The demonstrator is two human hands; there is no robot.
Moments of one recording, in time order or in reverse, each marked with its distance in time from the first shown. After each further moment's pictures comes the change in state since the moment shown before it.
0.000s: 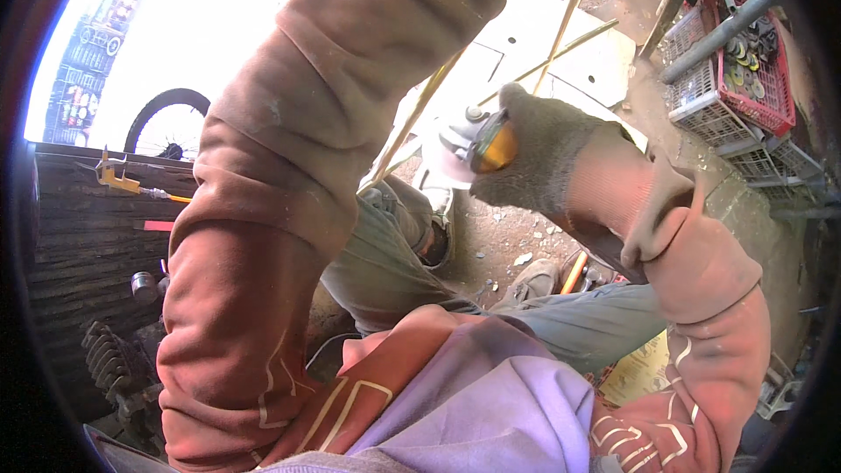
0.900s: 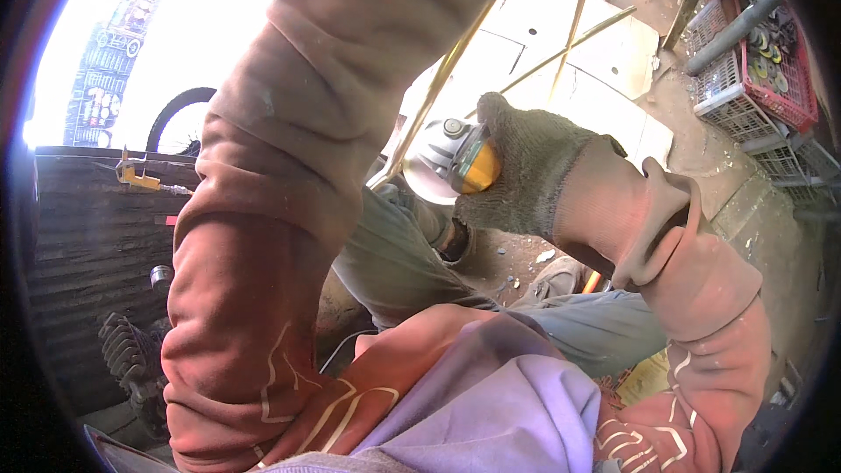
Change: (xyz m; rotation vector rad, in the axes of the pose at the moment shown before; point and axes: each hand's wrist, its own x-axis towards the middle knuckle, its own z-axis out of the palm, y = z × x) left_hand -0.017 -0.017 -0.013 -0.191 -0.064 -0.164; right_hand -0.017 -0.005 0.020 0.090 0.110 -0.140
